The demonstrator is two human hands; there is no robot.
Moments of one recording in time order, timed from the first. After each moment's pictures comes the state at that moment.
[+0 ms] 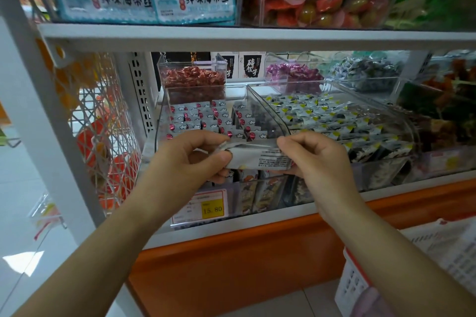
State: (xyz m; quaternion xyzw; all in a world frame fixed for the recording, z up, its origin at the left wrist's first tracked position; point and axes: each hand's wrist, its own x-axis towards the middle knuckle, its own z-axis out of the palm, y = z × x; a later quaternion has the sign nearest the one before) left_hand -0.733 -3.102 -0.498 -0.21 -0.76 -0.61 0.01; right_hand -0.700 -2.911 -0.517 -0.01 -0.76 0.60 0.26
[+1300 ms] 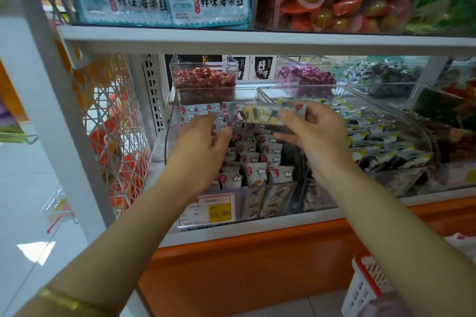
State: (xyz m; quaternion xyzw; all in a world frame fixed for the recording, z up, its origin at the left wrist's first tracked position) left_hand -0.773 -3.084 -0.500 -0.17 -0.90 -0.37 0.17; right_hand -0.753 -2.907 -0.492 0.02 -0.68 0.68 0.26
